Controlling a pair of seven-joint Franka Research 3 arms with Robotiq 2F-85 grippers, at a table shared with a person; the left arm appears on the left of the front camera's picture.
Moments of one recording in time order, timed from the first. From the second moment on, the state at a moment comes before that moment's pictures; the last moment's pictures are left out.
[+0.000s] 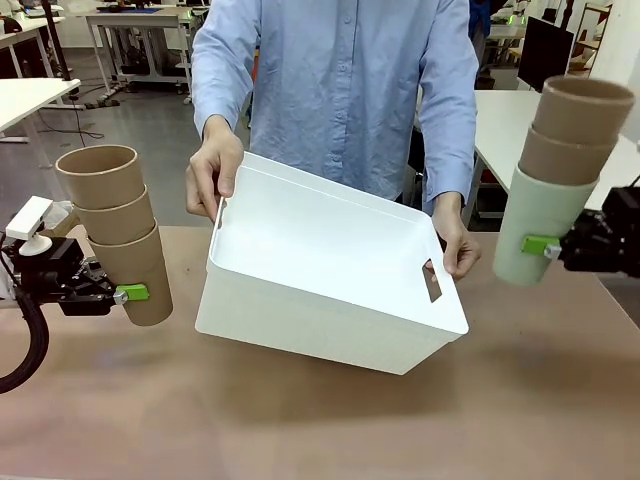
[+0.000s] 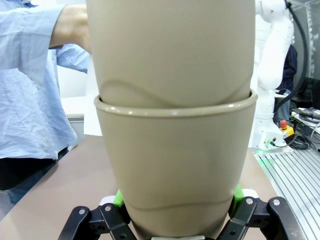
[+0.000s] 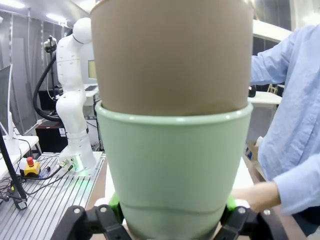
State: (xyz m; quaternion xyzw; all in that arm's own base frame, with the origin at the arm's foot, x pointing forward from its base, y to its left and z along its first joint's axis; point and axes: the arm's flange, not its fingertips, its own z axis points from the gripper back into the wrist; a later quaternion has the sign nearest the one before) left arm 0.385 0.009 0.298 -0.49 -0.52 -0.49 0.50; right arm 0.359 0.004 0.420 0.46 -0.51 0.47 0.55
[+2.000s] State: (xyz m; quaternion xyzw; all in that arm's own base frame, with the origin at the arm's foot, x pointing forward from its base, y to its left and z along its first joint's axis) left arm 0.385 0.009 0.298 -0.49 -0.52 -0.49 0.50; right arm 0.337 0.243 0.395 0.16 -0.28 0.60 0.73
